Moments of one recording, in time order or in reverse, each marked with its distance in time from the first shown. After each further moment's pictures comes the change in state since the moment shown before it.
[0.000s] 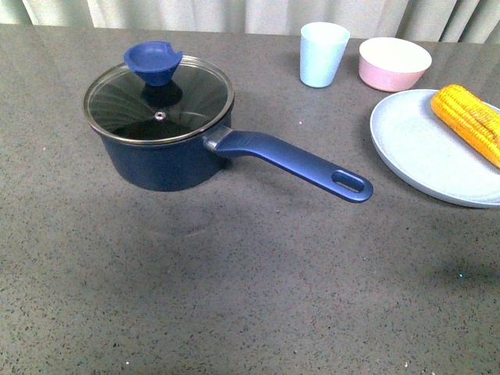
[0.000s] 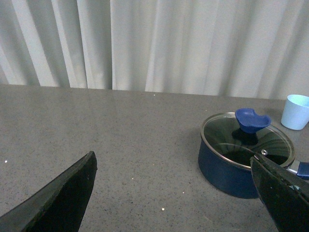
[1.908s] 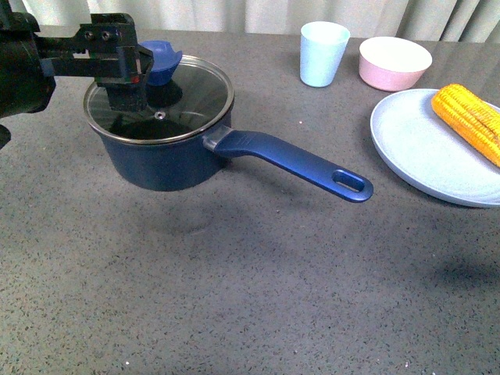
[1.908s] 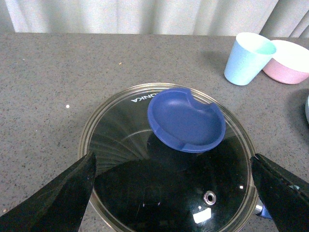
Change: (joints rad) left arm -0.258 1.736 0.599 0.845 0.082 -0.111; right arm 0.000 0.000 0.000 0.000 0.000 0.000
